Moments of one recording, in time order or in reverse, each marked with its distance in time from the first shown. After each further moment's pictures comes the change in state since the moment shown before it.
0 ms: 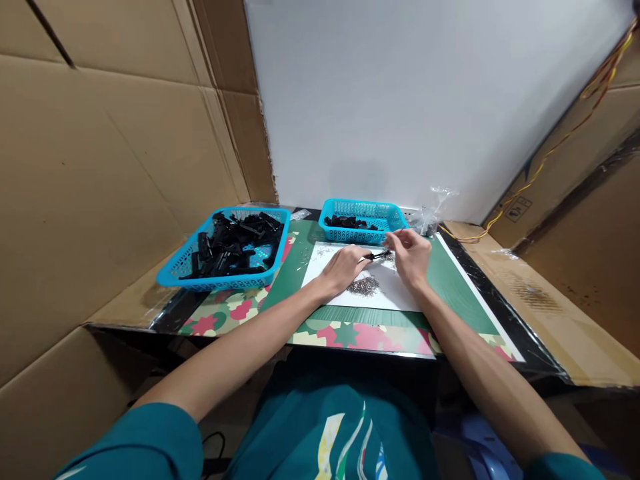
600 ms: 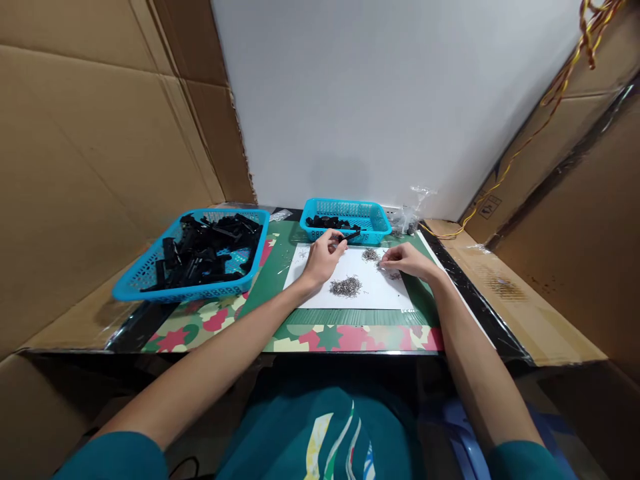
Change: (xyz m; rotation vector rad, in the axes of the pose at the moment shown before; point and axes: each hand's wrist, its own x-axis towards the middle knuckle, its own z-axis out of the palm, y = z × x) left_hand 0.014 -0.009 0.000 -0.587 0.282 -0.296; right_hand 0.035 0.026 -0.074 -0.139 -0.777 0.320
